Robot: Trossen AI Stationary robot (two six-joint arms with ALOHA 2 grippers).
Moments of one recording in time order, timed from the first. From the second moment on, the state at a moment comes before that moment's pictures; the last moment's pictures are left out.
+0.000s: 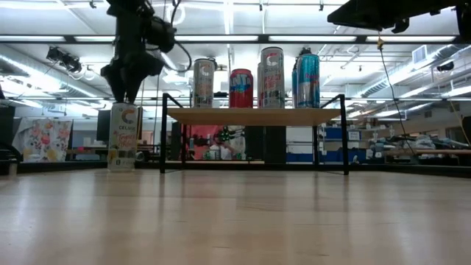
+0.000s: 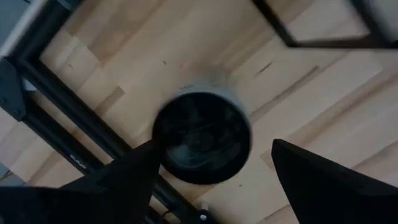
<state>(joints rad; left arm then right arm) 0.73 1.43 1.29 -1.34 -0.09 -0.11 0.52 1.33 0.38 1.55 1.26 -0.75</state>
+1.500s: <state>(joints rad) 0.67 1.42 1.31 -1.34 -0.06 -0.14 0.52 1.33 0.38 1.55 1.26 -0.75</state>
